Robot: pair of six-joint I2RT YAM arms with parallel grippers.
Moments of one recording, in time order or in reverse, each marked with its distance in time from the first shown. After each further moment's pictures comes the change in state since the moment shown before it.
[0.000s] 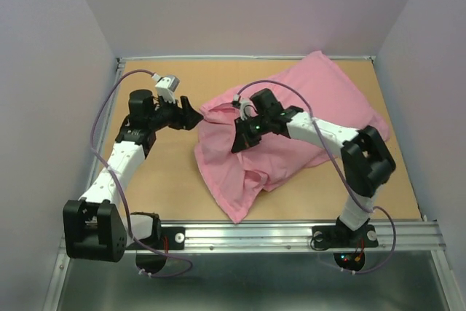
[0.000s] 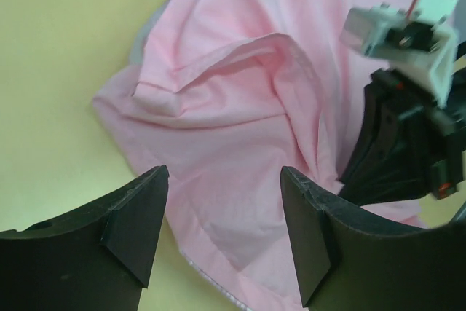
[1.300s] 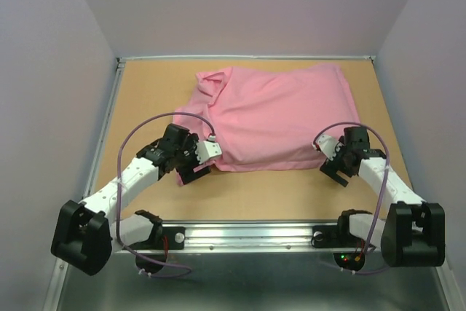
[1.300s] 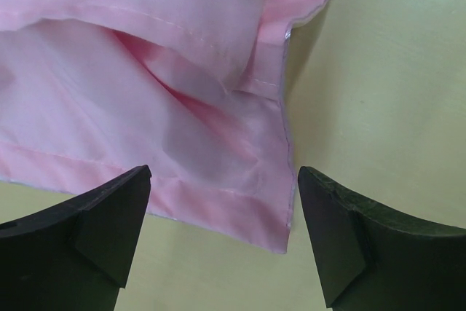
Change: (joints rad) left arm -0.302 -0.089 -0.176 -0.495 -0.340 0.928; right arm -0.666 -0.641 -0.688 -0.227 0.680 -1.241
